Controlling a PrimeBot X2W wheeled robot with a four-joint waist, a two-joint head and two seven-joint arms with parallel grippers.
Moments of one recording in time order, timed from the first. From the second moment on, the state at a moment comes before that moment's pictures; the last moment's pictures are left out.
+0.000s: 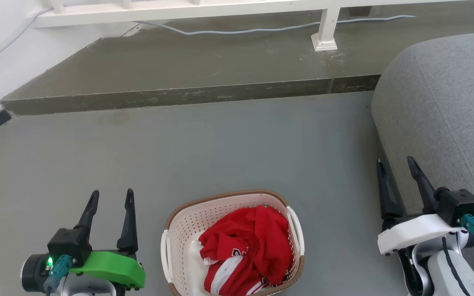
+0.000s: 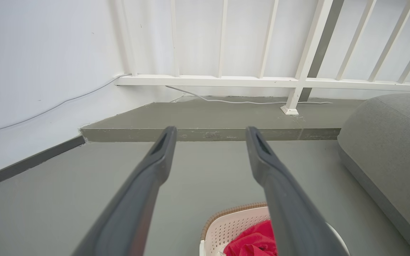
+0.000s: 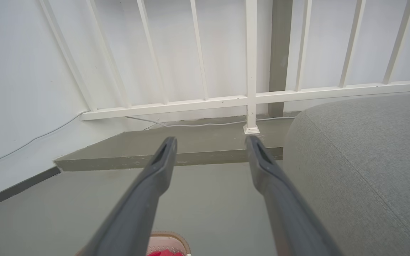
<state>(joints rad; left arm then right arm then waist) 0.01 0.15 -0.26 0.06 -0.36 0.11 -0.21 -0.01 -0.07 0.09 0.17 0.18 0.03 -0.25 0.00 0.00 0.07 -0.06</state>
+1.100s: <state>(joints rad) -0.12 0.14 -0.26 0.11 -0.35 0.11 -0.10 -0.13 -0.06 0.16 0.22 0.20 0.05 -0.19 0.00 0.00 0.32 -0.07</state>
